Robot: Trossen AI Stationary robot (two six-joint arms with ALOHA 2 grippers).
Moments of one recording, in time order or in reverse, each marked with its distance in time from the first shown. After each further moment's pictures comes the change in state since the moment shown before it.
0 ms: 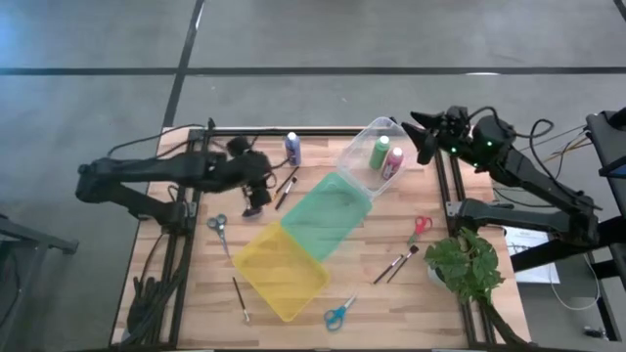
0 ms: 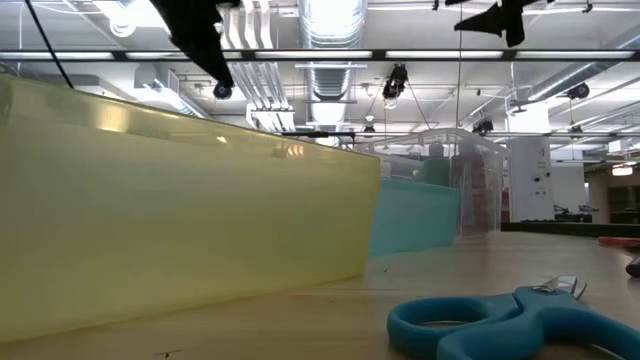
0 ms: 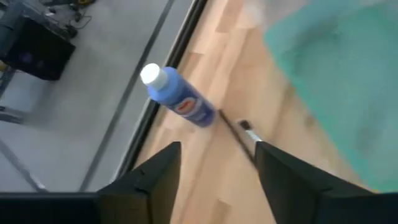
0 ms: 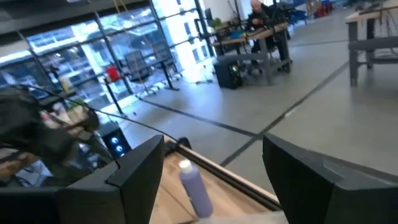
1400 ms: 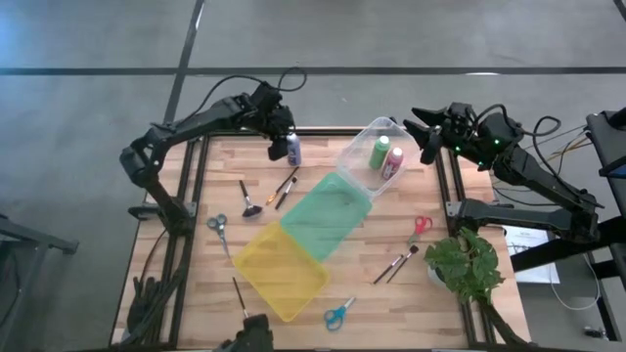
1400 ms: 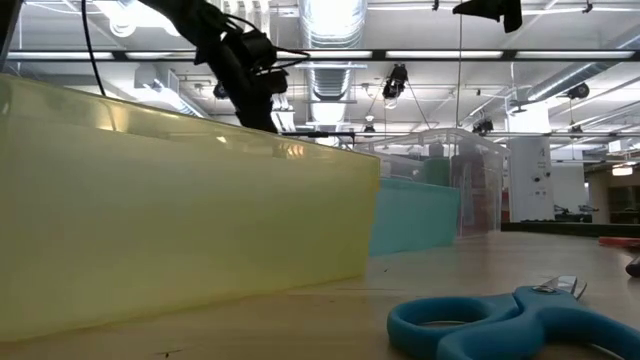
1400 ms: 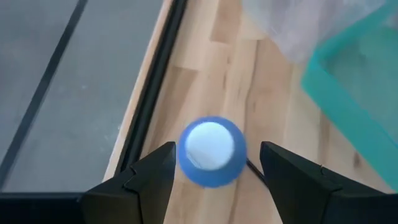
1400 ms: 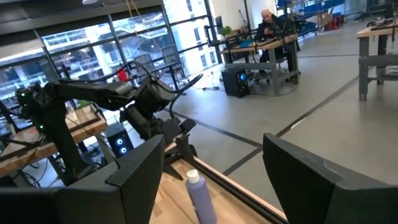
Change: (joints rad) left arm 0.589 0.415 0.223 0.175 0.706 0.431; right arm 0.023 0.014 0.052 -0.005 -0.009 -0.050
